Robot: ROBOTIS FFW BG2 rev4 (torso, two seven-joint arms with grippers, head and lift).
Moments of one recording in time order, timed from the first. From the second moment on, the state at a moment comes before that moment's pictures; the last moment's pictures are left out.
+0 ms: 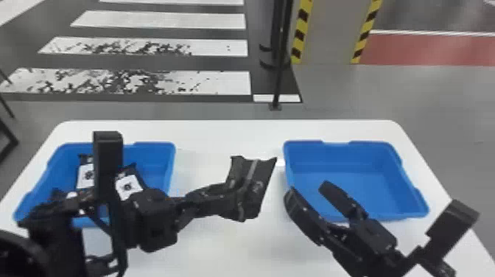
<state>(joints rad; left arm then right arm) 0.26 0.21 0.04 -2.41 0.45 1.10 -0.65 0.61 -0.04 -0.02 -2.30 -0.49 0.39 0.47</state>
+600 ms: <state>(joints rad) 0.24 0.22 -0.07 -2.38 0.49 1.11 -0.64 0.52 -0.05 -0.01 -2.24 -0.55 0.45 0.51</state>
